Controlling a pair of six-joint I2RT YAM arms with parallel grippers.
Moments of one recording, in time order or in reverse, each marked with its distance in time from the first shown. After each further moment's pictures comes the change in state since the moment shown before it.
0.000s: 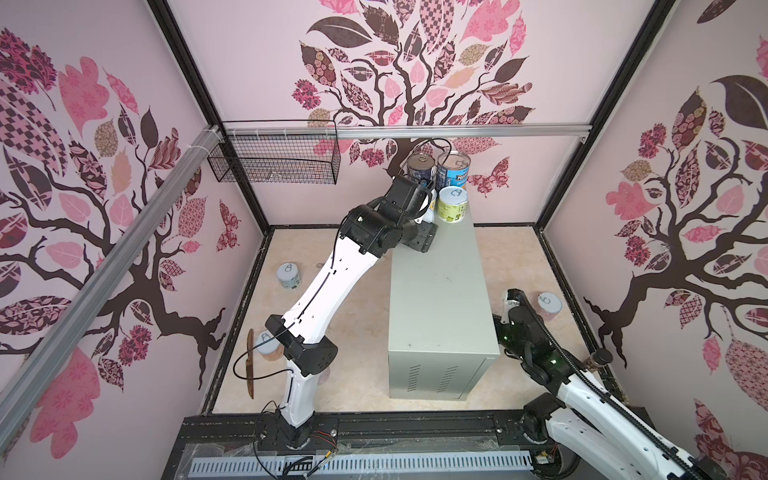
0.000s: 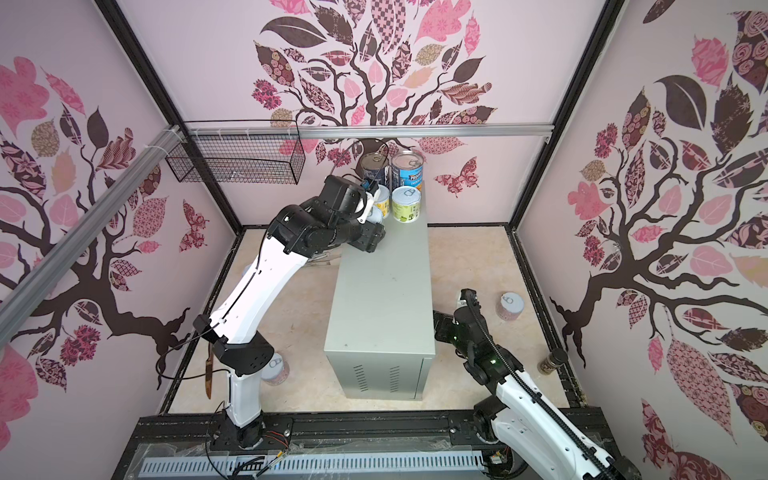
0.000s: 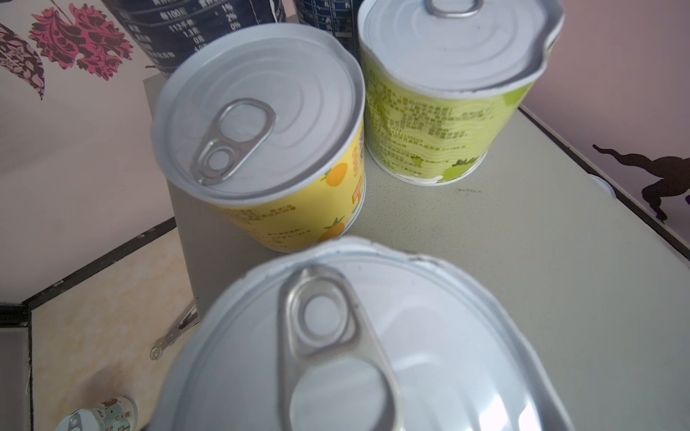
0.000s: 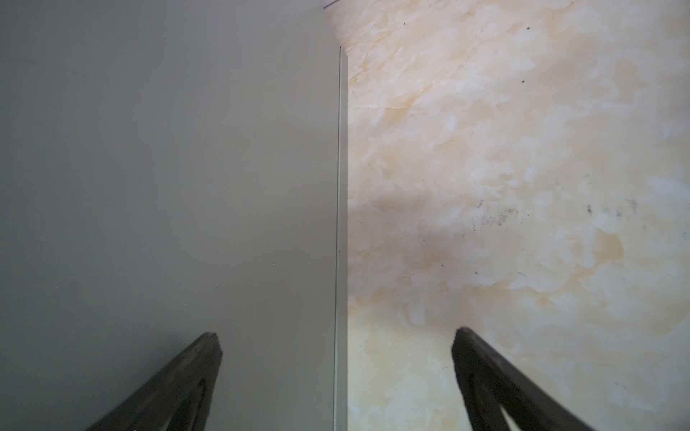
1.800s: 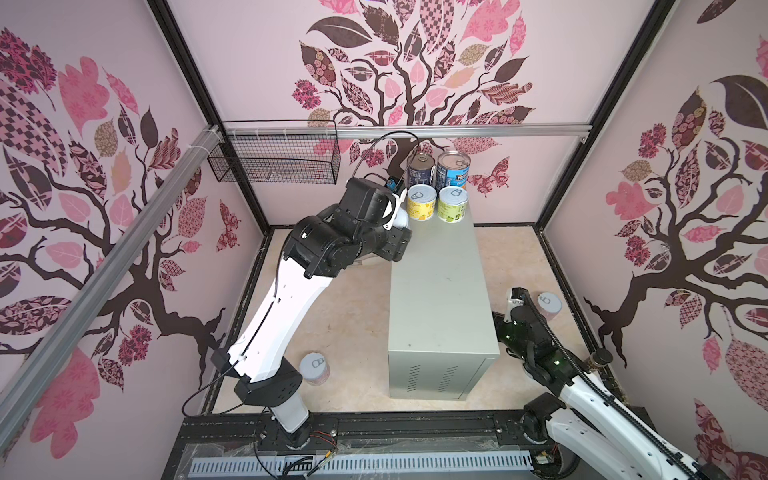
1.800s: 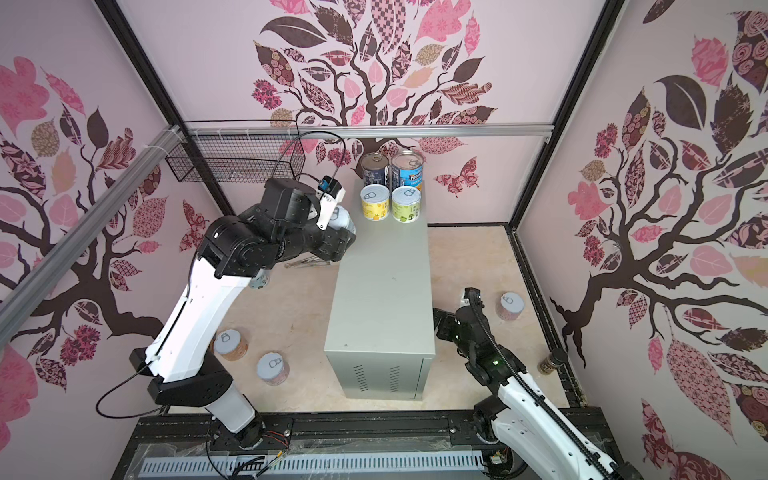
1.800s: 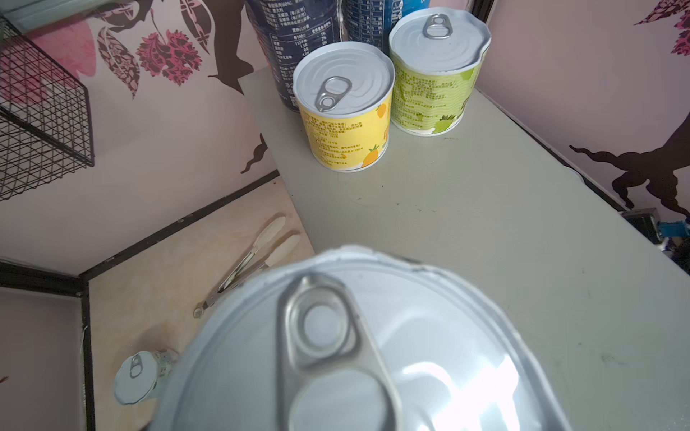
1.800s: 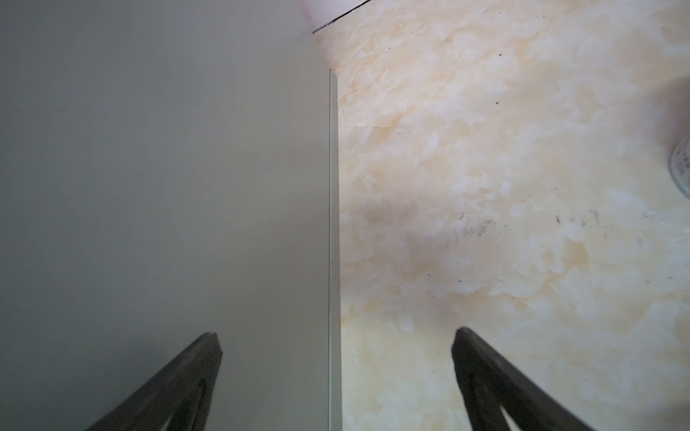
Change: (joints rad) left arm 0.003 -0.279 -0.164 -0.063 0.004 0.021; right arm 0.000 -0.023 0.014 -0.029 0.050 0.003
